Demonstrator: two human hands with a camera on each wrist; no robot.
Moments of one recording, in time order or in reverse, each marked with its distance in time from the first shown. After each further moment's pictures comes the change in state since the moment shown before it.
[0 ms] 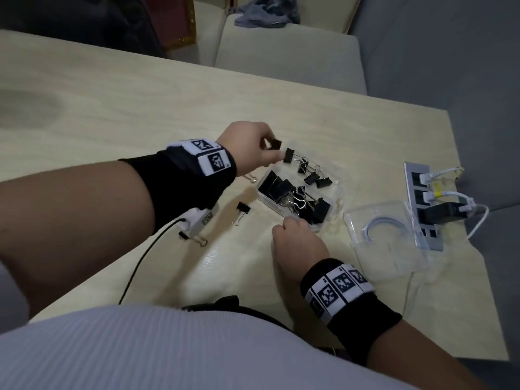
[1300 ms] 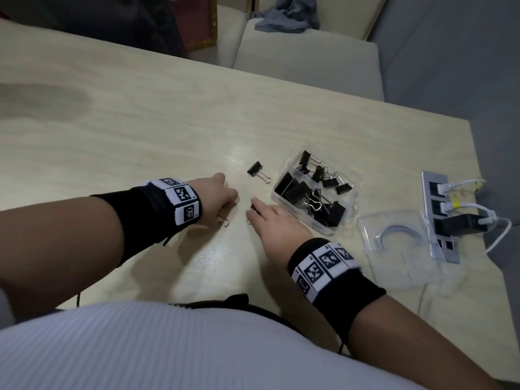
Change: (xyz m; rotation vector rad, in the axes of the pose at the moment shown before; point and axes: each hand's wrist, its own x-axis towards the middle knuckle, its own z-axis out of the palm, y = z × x) left_hand -0.067 -0.087 0.021 0.588 -0.469 -0.037; right_hand 0.035 -0.027 -0.014 0.150 0.063 -0.224
